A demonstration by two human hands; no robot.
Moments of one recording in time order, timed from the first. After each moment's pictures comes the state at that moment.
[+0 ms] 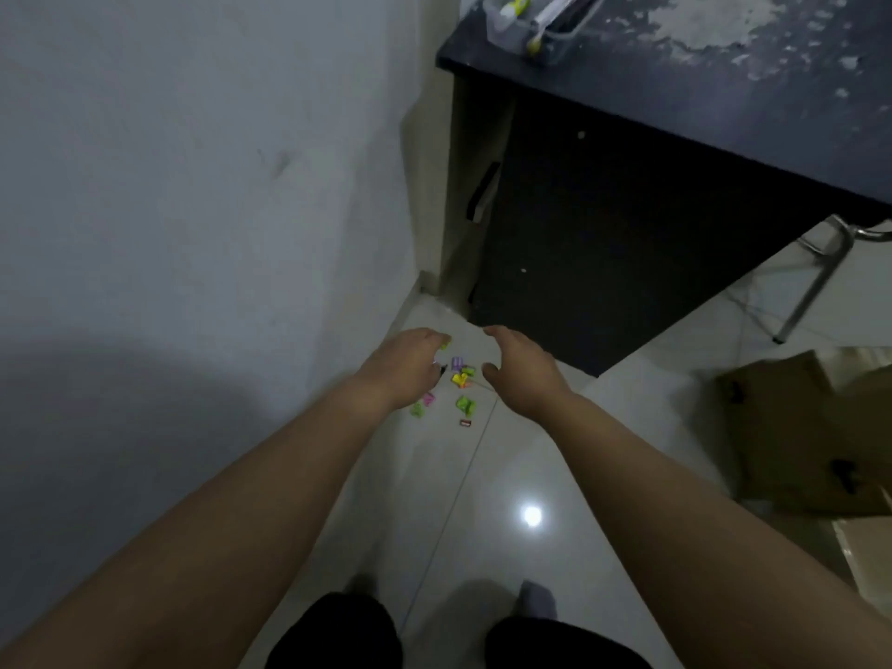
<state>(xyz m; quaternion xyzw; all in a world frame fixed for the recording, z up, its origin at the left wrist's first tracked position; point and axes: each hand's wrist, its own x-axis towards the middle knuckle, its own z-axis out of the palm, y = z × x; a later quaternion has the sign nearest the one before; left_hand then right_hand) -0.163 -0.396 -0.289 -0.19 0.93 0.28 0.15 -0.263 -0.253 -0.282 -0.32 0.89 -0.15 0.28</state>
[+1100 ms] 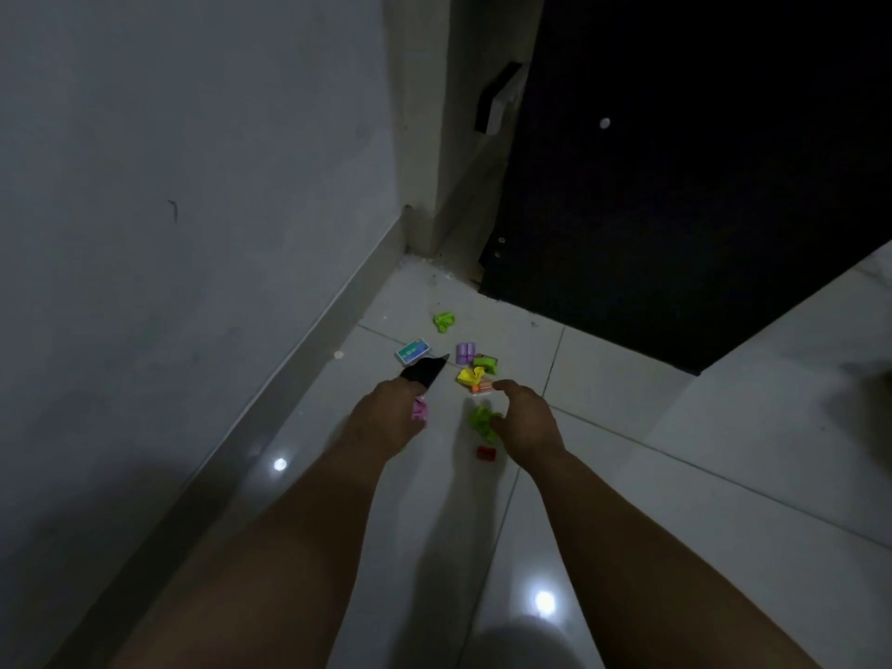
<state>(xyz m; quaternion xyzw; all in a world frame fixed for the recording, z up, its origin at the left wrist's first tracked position) -0.198 -0.423 -0.773 -0.25 0.93 0.28 0.09 -0.308 -0.271 -0.777 -0.21 0.92 -0.24 0.24</state>
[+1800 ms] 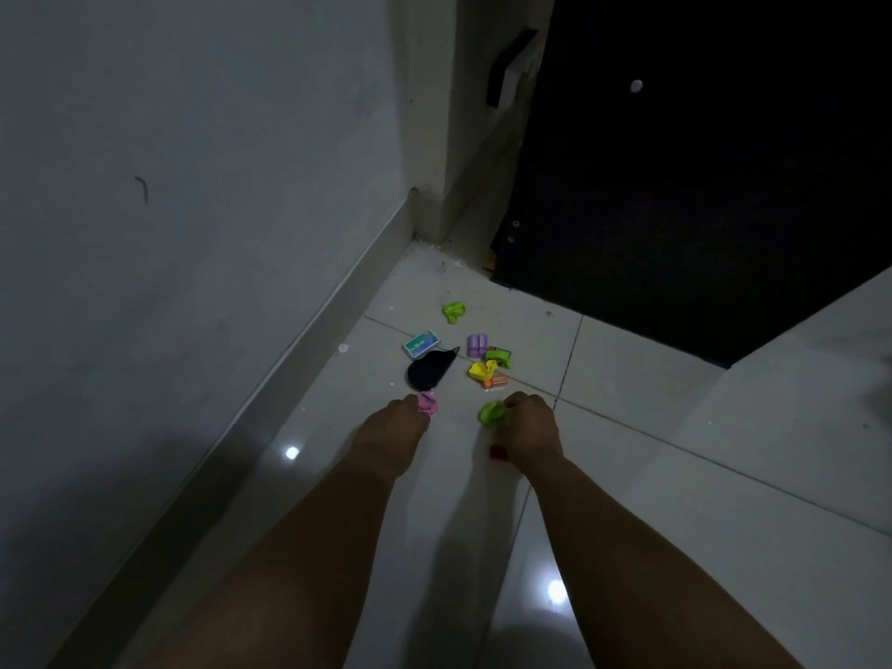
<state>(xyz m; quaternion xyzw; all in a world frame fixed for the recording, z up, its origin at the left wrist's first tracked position) -0.196 -0.422 -0.828 -0.17 0.96 0.09 0.18 -0.314 -0.282 -0.830 -0.14 0.92 -0.20 0.29</state>
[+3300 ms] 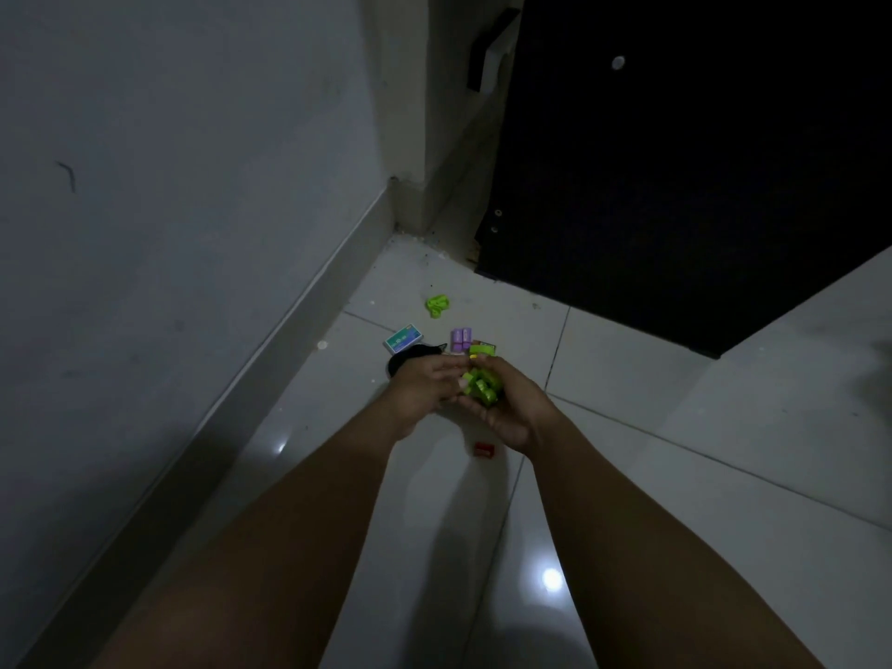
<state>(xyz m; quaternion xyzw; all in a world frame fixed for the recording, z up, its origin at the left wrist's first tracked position) -0.254 -0.404 -0.796 -0.31 0.60 0.74 0.03 -0.332 -0.295 -0.801 0.13 0.45 -0.73 0.50</state>
